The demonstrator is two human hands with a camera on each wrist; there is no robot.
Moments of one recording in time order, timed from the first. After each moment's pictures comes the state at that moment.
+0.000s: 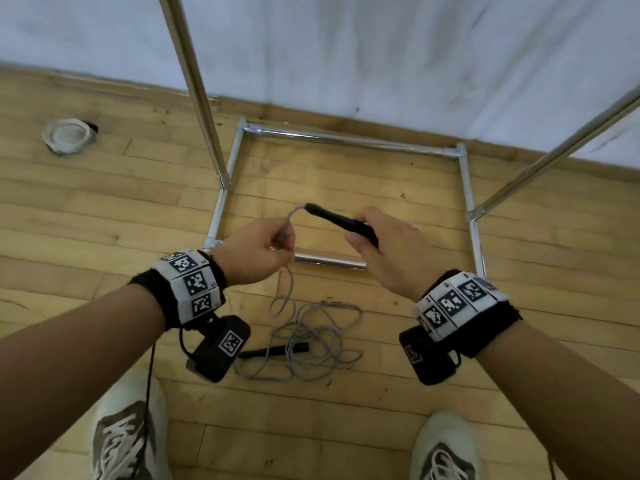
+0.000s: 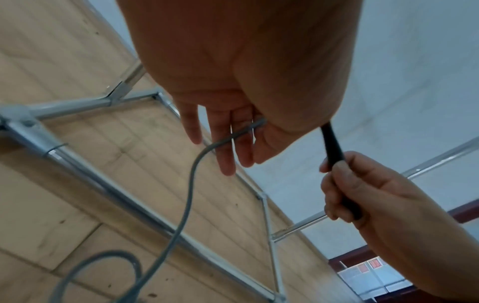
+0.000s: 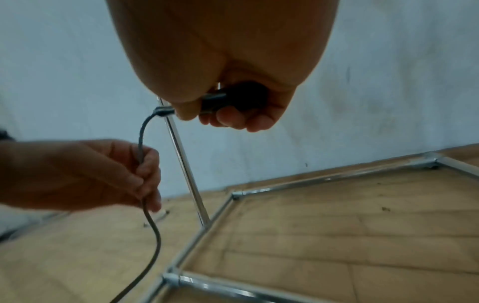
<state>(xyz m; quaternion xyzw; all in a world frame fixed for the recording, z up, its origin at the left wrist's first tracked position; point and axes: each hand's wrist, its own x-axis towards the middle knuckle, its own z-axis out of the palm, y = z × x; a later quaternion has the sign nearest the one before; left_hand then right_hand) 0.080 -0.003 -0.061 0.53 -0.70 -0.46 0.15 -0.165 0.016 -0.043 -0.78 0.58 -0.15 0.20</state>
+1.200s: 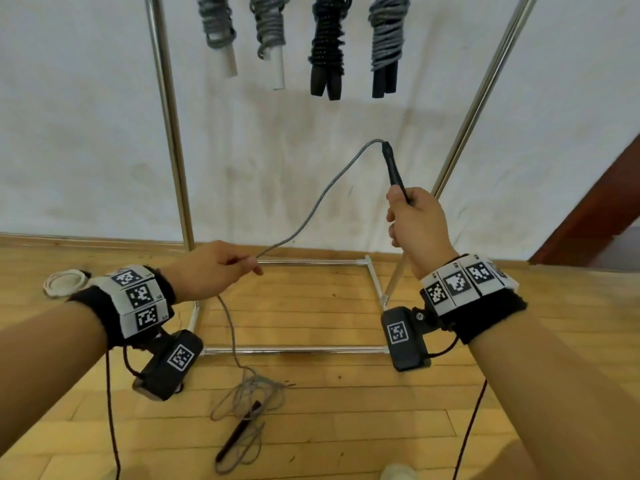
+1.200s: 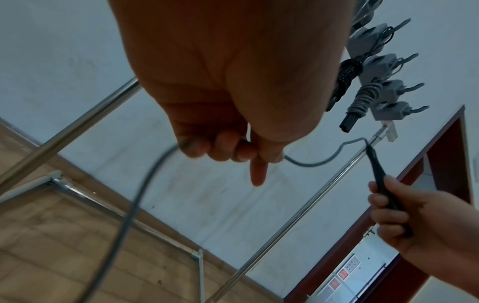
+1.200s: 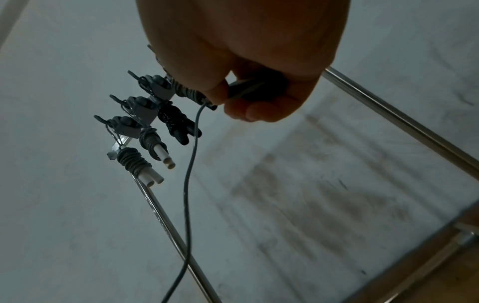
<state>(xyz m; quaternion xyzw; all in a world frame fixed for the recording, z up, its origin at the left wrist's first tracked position) 0.087 0.053 0.169 0.47 -0.81 -0.29 0.19 -0.219 0.088 0.227 -0.49 0.64 -0.56 0.20</state>
